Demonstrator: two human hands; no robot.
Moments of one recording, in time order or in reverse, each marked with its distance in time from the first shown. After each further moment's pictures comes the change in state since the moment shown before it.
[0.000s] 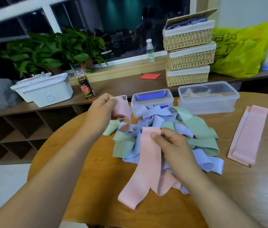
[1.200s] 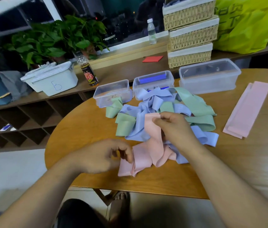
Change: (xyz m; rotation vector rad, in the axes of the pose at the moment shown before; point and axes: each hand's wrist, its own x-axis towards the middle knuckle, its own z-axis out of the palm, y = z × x) left_hand -0.131 -0.012 -0.021 0.518 -0.899 0.008; right_hand 0.001 0.008 -0.018 -0.077 -0.051 0.085
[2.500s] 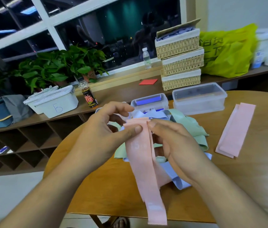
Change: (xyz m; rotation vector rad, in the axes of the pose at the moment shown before) left_hand -0.003 0.111 -0.048 -0.289 0.777 0.163; right_hand -0.071 -0.119 -0.010 0.402 -0.190 -0.084
